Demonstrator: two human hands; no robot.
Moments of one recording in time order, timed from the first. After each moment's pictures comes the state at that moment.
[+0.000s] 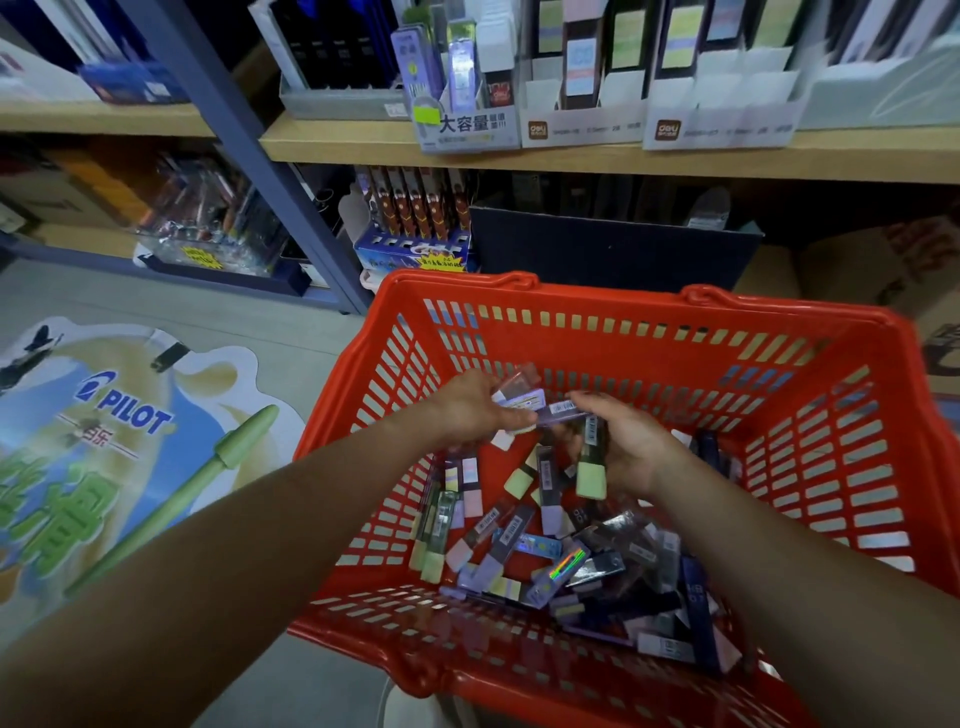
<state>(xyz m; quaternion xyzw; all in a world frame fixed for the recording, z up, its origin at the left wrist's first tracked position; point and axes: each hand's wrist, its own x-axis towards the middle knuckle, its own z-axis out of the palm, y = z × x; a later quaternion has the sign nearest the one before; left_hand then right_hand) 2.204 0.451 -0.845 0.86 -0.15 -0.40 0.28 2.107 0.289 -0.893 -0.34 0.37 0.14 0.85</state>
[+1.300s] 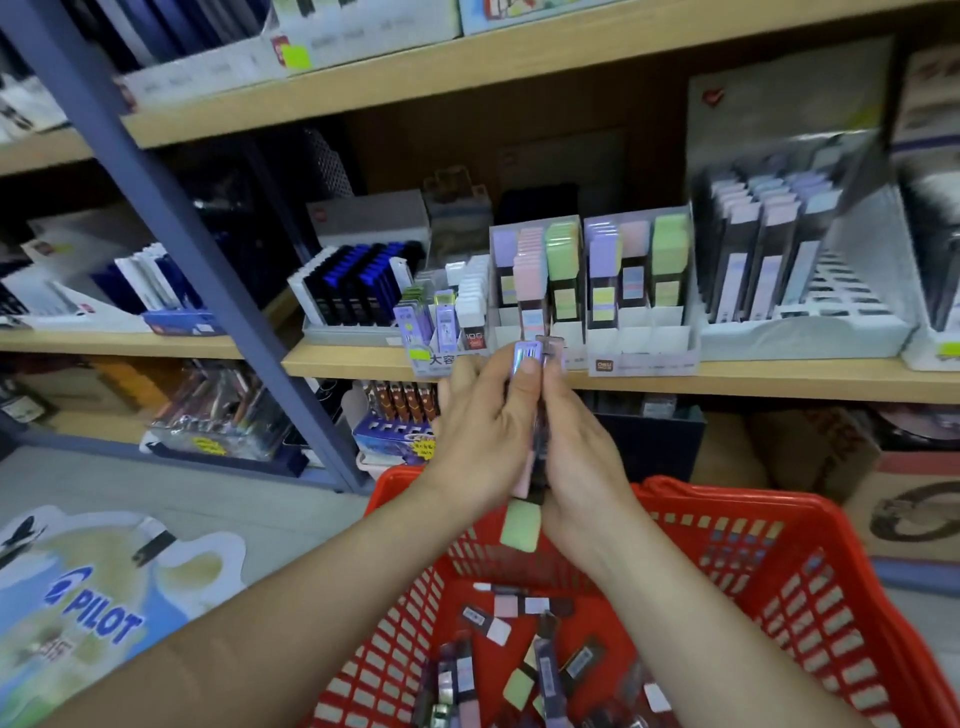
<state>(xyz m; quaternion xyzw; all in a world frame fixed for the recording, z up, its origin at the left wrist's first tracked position) 2.215 0.380 -0.697 0.87 -0.26 0.00 0.43 2.157 0.315 -0.703 -0.38 0.16 -0.14 0.90</state>
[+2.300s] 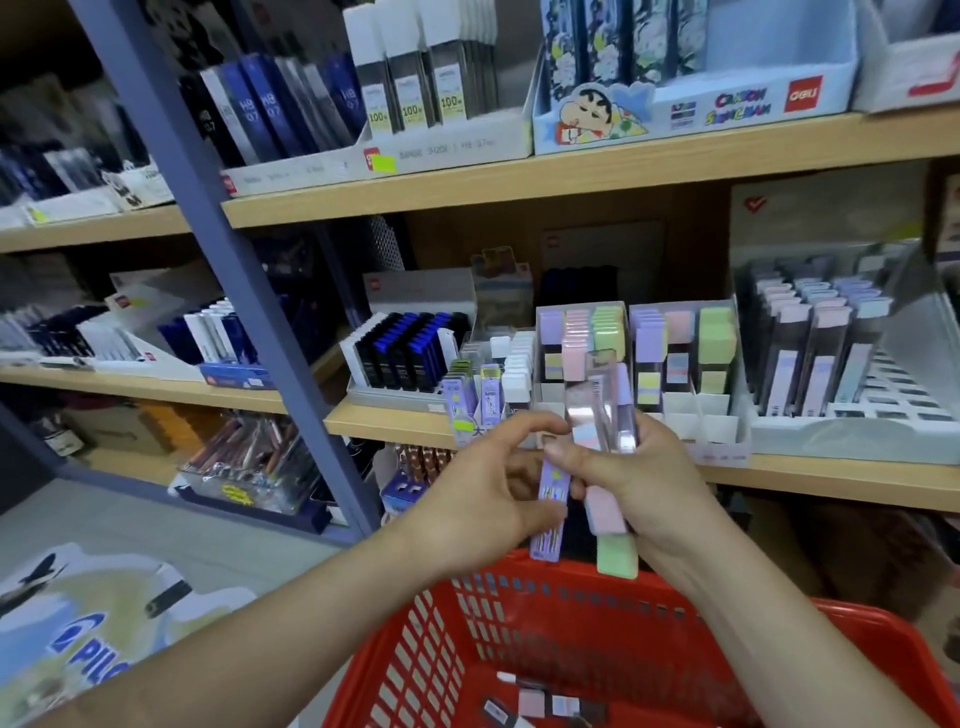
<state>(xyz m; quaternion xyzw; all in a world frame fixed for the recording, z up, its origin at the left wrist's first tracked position) 2.221 0.419 -0.645 0.79 -0.32 -0.18 0.49 2.169 0.273 -0.669 -0.59 0.10 -0.15 0.79</state>
